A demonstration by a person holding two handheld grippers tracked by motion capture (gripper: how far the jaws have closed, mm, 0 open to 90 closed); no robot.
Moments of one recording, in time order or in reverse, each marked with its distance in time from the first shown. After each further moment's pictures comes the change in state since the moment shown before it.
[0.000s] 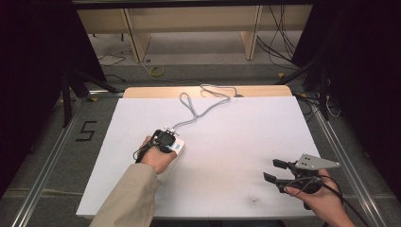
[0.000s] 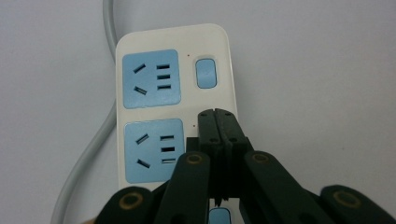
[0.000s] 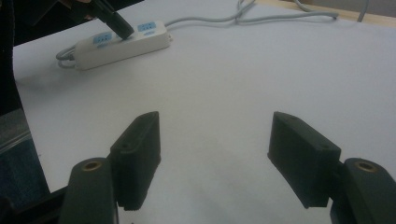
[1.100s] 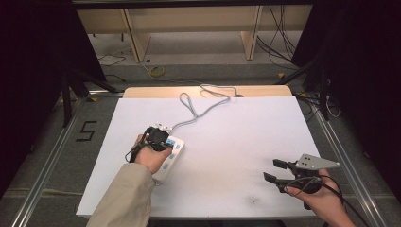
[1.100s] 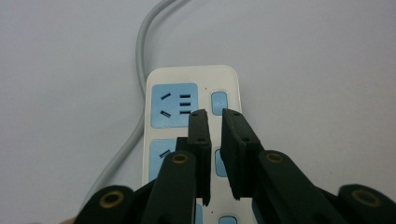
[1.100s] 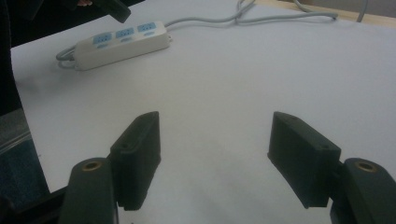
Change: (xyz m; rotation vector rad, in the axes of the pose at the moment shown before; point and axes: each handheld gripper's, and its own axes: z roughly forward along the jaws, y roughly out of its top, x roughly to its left) left arm 0.011 -0.004 -0.022 -0.161 -0.014 -0.069; right arm 0.000 0.000 0.000 -0.001 0.000 -0.001
